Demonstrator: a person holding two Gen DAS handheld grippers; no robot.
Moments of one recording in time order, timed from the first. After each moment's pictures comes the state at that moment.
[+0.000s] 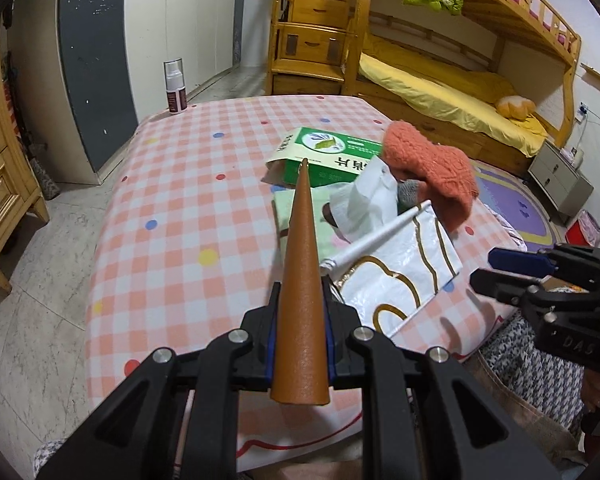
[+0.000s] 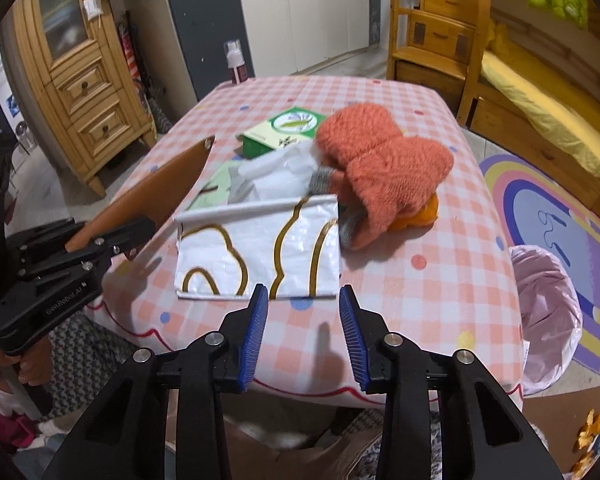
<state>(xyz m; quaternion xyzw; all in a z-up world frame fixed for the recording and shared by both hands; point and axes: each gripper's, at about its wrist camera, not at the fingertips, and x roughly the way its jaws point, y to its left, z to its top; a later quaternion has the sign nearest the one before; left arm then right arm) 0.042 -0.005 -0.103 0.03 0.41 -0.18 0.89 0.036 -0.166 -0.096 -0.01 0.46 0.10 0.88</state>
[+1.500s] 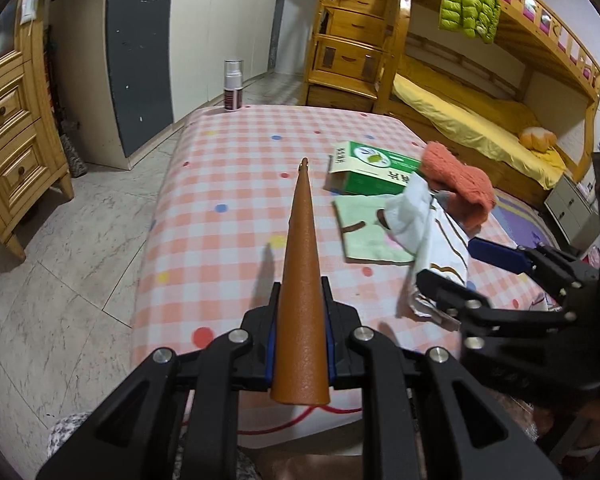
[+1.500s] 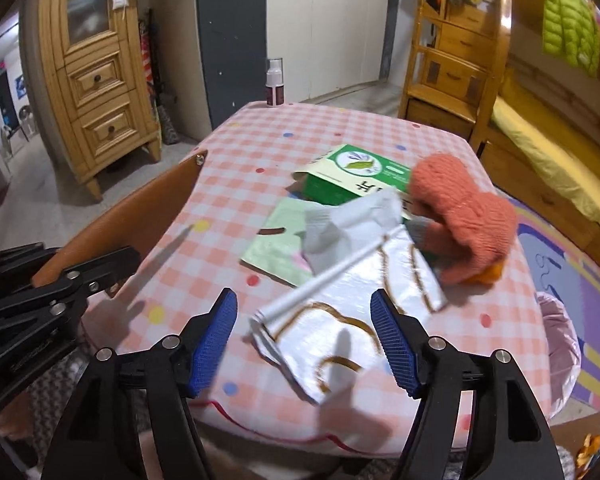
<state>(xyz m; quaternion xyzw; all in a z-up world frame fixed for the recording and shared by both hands) 0.026 0.048 -0.094 -0.02 0.40 -0.13 0.91 0.058 -0.085 -0.097 -0.06 0.40 0.08 0.91</state>
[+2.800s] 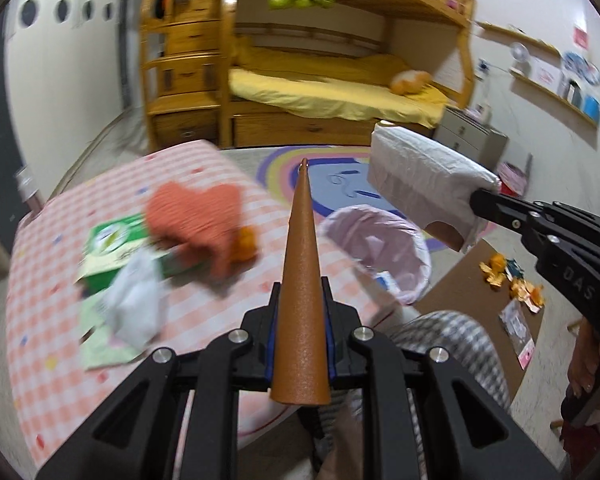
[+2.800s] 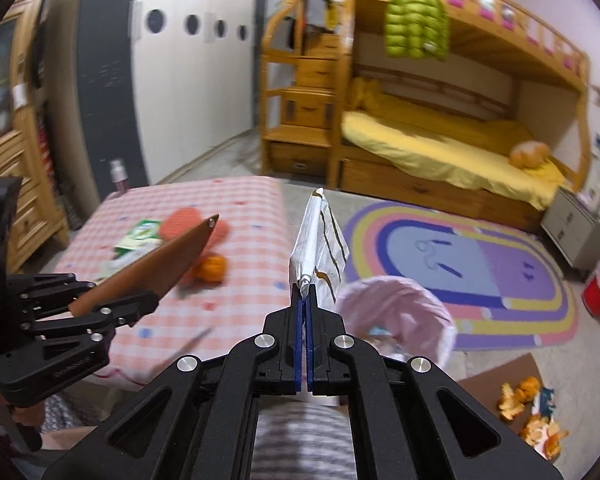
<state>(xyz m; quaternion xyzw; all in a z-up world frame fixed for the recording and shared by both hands) 0.009 -0.177 -0.054 0.09 0.36 -0.36 0.85 -0.056 -0.302 -0.015 0.02 0.30 -0.11 0.95</state>
